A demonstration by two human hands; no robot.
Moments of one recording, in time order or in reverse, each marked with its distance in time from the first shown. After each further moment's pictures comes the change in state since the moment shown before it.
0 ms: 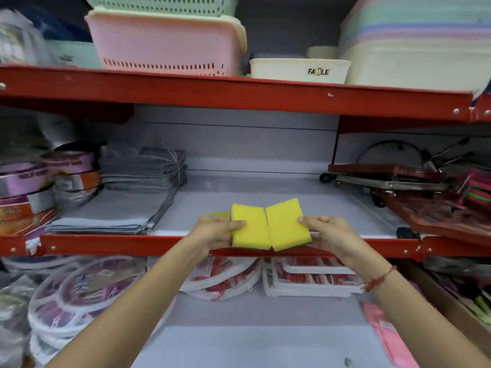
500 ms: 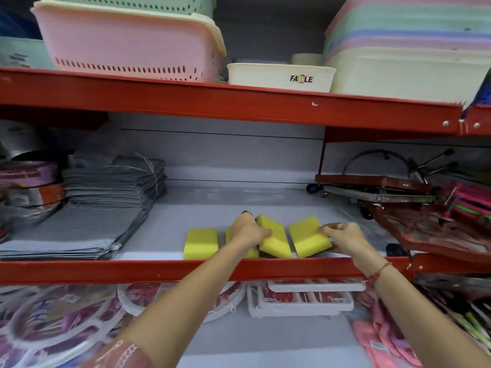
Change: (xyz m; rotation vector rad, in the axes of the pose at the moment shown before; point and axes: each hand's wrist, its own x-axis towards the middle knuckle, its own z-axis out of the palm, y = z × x) left_hand 0.066 0.022 0.109 0.682 0.128 0.189; right_hand 0.077 0.010 -0.080 -0.239 0.368 0.047
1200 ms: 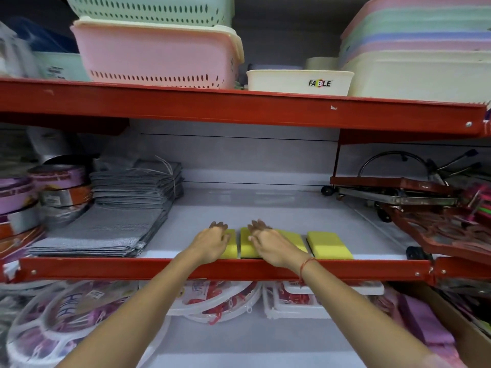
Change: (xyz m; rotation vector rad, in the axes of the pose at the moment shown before) left_hand 0.004 -0.088 -0.077 0.493 -0.035 0.221; right_hand -0.055 -0.041 0.152 -0.900 -0.475 -0.629
